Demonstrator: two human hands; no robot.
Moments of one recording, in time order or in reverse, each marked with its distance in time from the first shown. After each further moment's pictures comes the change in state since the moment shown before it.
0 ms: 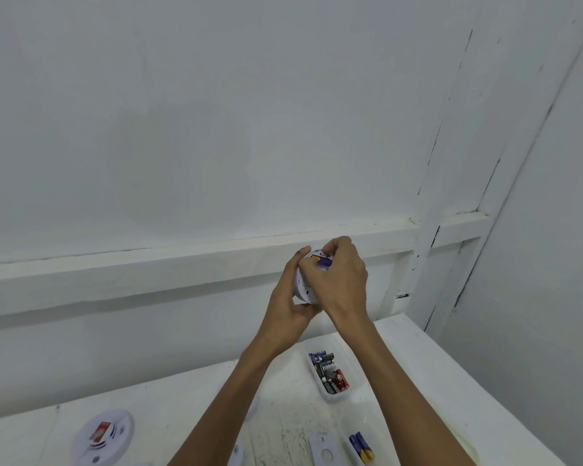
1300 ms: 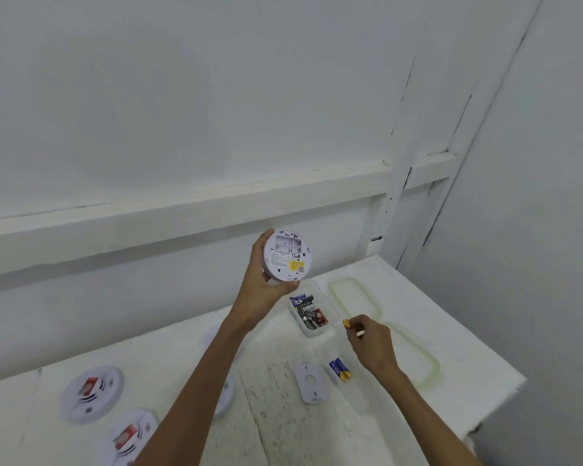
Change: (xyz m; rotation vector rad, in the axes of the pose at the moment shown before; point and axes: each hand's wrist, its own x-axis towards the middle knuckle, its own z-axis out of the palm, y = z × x) left_hand -0.043 -0.050 -0.005 -0.124 -0.071 -0.233; right_hand -0.141 0.230 -0.031 -0.265 -0.320 0.352
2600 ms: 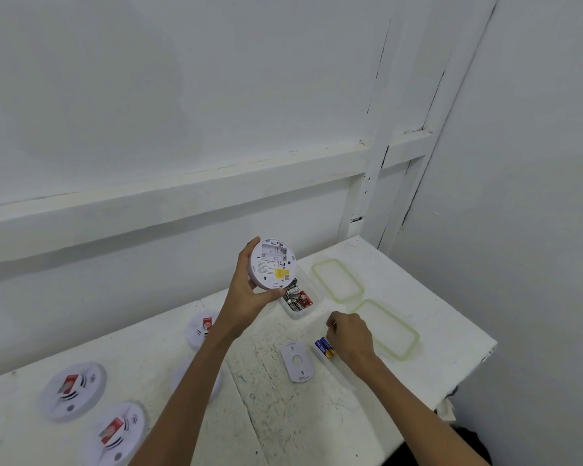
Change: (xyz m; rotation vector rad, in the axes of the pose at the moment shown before) left_hand -0.022 -0.040 0.009 0.029 -0.049 -0.049; right_hand -0.018 0.014 0.024 -0.394 -0.084 0.015
